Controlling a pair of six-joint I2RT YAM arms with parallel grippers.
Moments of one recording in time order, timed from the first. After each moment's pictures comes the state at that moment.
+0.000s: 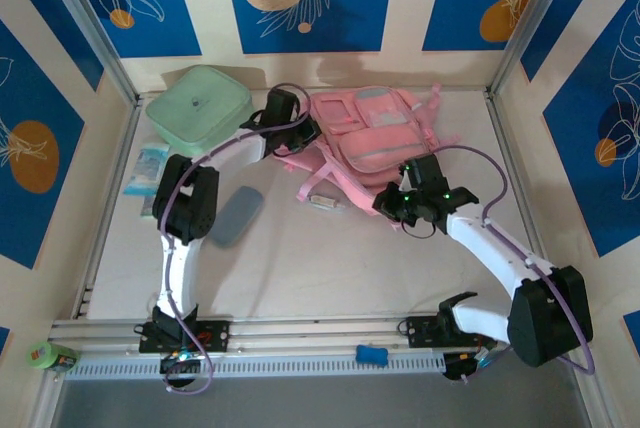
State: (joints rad) left arm -0.46 2.15 1.69 -0.22 0.33 -0.93; right arm 0.37 1.19 0.77 -0.52 -0.35 0.81
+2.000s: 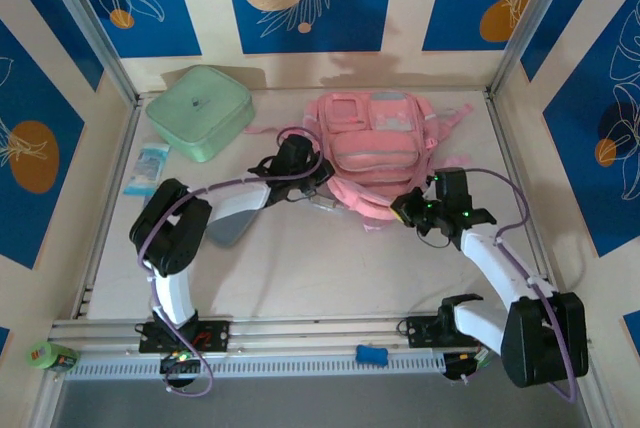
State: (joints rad) left arm -0.65 1.86 1.18 0.07 0.18 -1.11; right arm 0.11 1.06 0.58 -0.38 -0.50 0.96
